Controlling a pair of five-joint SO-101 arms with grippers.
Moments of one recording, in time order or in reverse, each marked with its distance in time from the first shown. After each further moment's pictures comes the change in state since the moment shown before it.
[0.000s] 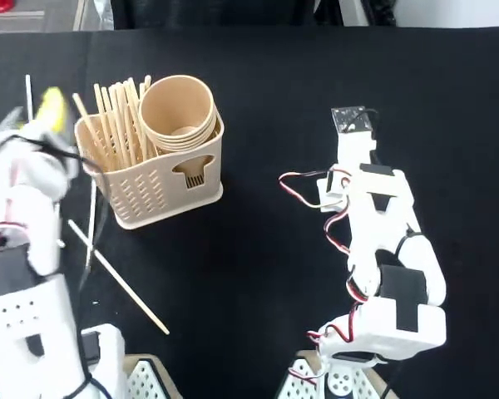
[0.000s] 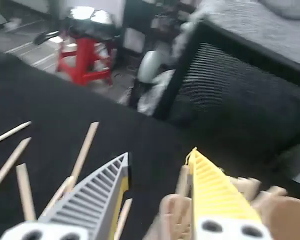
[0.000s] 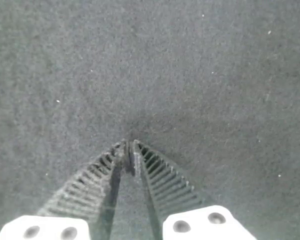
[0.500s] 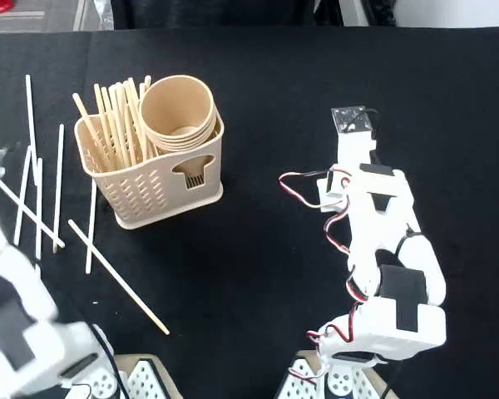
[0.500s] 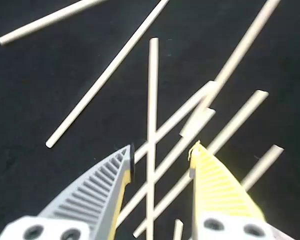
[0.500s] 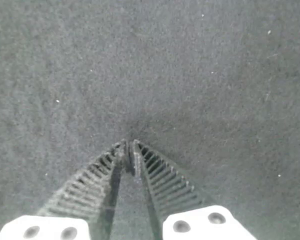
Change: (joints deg) left arm -21.9 50.9 -24.9 16.1 -2.3; right arm 0.0 0.0 0.0 0.0 0.0
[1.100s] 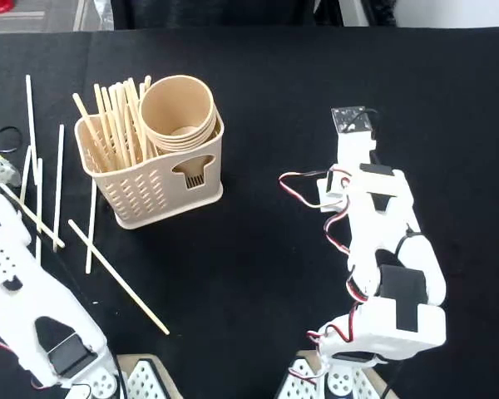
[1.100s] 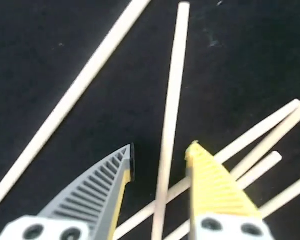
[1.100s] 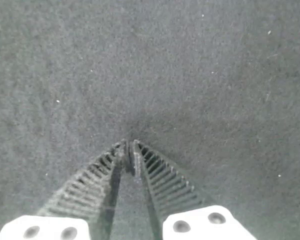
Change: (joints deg) left arm -0.2 55.4 -52.4 17.7 0.0; right arm 0.0 0.0 0.0 0.0 0.0
